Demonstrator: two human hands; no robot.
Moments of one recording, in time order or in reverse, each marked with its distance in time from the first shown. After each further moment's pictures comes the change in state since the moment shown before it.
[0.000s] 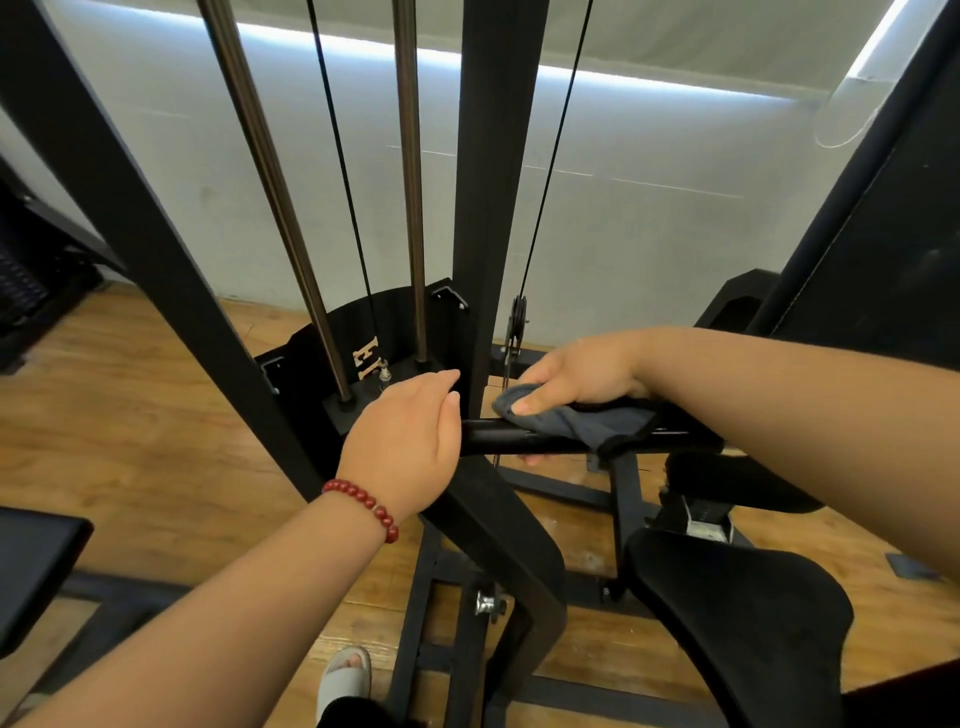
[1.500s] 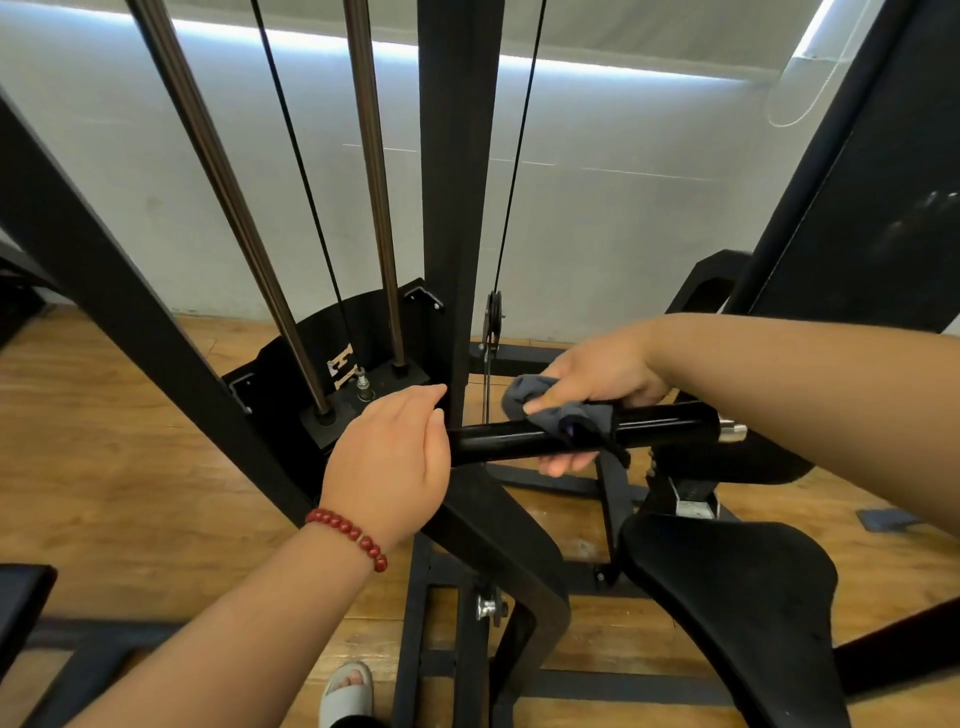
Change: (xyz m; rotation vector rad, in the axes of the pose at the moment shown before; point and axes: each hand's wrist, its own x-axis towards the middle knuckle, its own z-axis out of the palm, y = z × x) left_hand -0.003 -0.008 0.002 0.001 0.002 0.038; right_hand -0.001 0.024 -0.003 0.532 -0.114 0.178
